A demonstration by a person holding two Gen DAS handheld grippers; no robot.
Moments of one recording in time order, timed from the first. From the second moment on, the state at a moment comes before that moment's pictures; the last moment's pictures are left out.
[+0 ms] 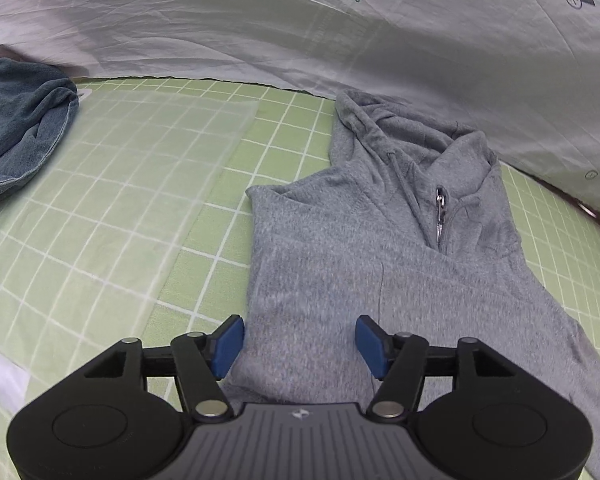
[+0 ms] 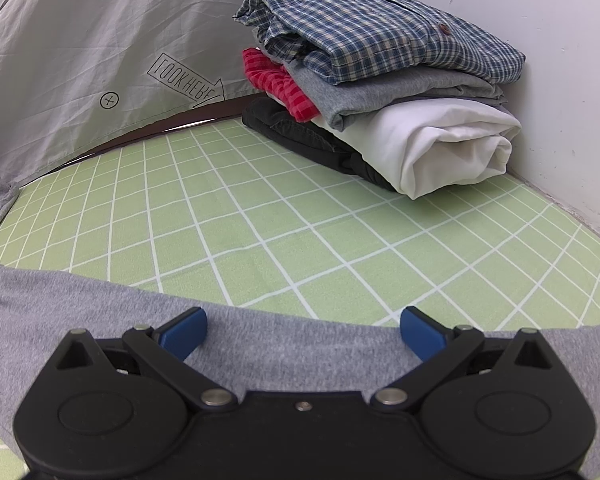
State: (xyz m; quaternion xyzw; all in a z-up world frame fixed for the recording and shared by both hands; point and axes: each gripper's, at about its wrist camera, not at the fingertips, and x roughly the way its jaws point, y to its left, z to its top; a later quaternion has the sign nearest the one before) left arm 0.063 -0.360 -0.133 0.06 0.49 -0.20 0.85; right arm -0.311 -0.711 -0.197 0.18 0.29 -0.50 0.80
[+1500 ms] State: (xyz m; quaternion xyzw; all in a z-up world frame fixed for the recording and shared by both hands) left arm 0.032 -0.360 -0.168 0.08 0.50 -0.14 0.85; right arm -0.345 -0.705 -0.180 0.31 0.24 -0.50 0.77
